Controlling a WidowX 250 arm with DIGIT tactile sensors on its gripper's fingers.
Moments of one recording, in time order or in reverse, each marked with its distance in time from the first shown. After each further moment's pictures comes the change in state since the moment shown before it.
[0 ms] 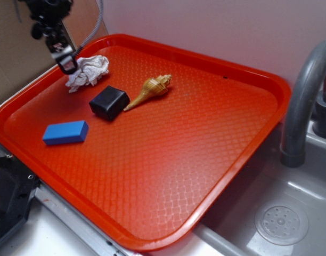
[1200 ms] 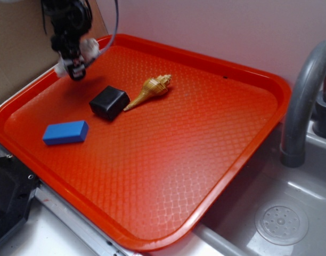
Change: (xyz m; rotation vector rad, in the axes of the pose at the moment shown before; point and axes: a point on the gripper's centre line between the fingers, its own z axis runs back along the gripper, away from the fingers) arm 0.008 -0.004 0.012 0.190 0.187 0.154
